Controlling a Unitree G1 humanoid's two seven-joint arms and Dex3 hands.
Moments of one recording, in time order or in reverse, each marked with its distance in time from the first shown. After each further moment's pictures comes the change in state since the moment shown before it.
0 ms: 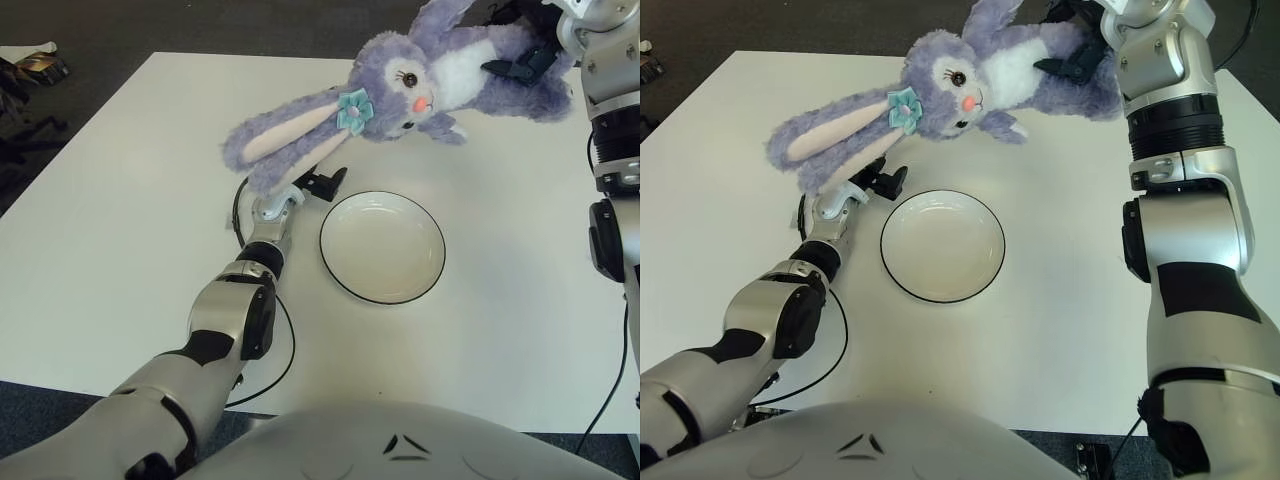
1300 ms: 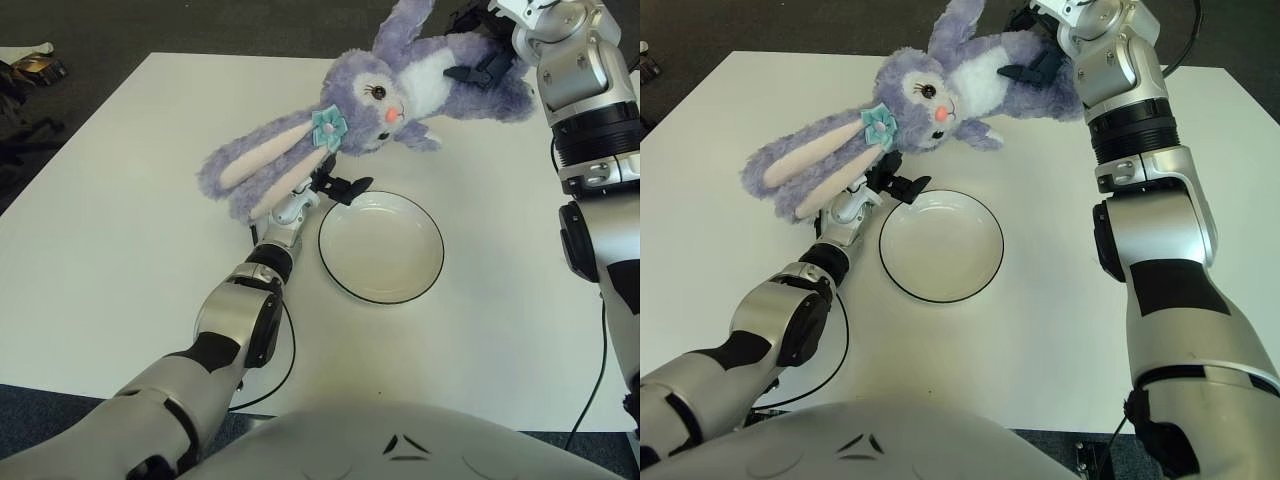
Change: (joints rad) left arm 0.026 -0.053 -0.117 -0.061 0.030 -0.081 0.067; right arm 0.002 0.097 0.022 0.004 0.010 -0.008 -0.076
